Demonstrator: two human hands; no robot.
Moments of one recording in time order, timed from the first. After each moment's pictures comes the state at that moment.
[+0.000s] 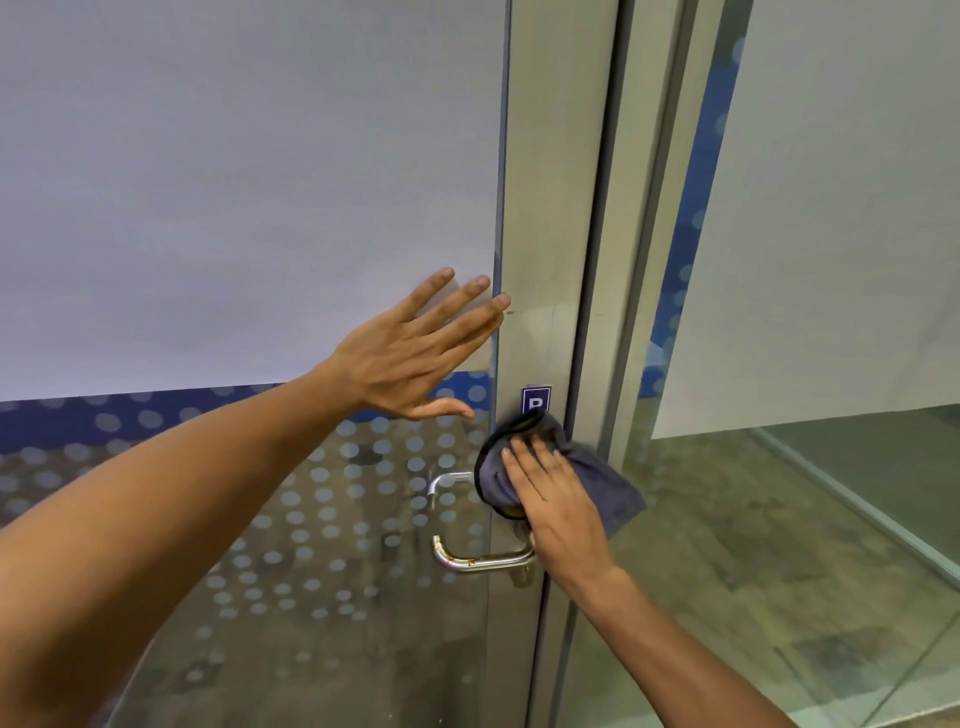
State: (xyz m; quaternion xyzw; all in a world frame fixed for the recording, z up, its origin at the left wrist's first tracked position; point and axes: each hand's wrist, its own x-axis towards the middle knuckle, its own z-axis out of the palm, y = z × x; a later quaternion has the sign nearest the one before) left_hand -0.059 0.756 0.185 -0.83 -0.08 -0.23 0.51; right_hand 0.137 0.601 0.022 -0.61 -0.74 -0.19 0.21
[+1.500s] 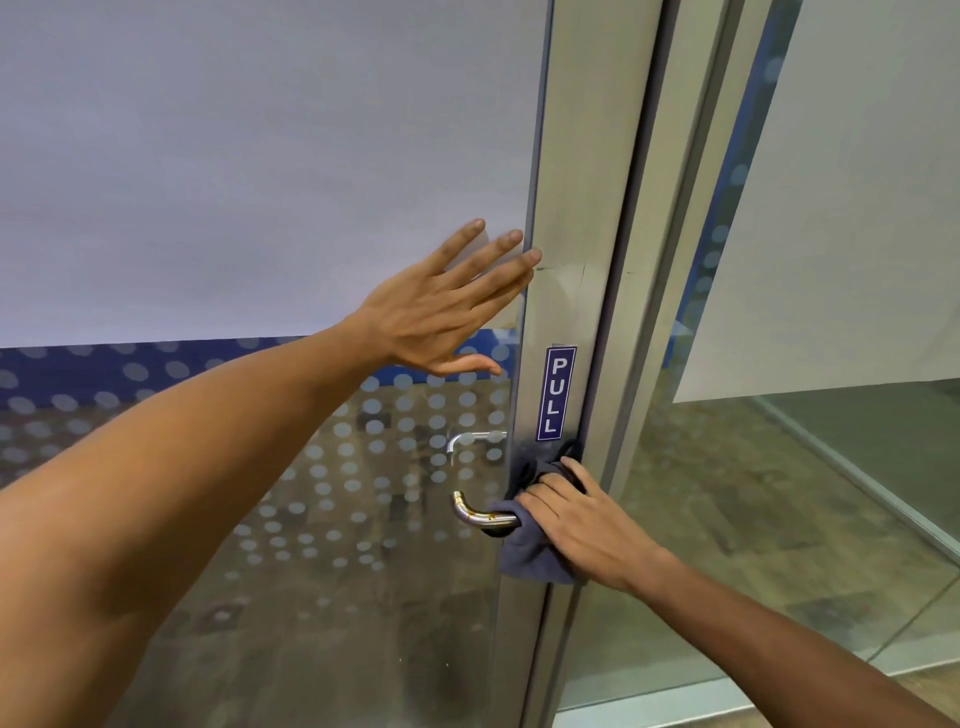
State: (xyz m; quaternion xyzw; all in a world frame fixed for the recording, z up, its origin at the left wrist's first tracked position) left_hand -0.060 0.749 0.189 -0.83 -0.08 -0.21 0.51; right_hand 0.159 0.585 -0.027 -0.50 -0.82 -0.25 0.03
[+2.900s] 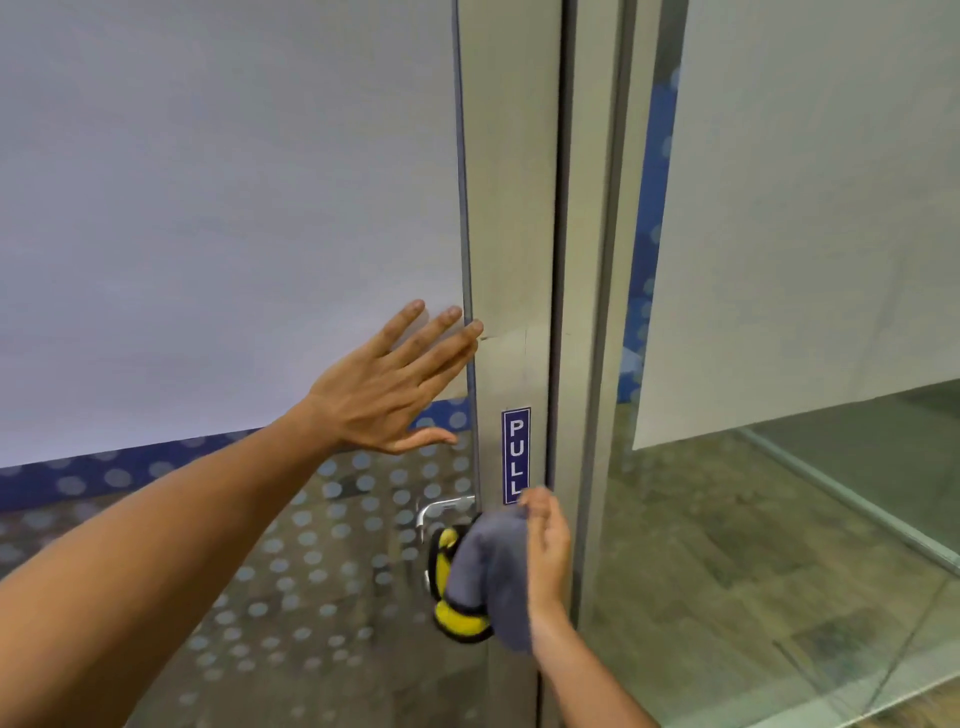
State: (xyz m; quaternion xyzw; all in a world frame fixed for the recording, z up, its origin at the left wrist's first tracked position) left_hand -0.059 0.755 0.185 -0.84 -0.08 -0.22 0.50; right_hand 0.083 0.604 0.015 -0.51 -0.30 0.22 0.78
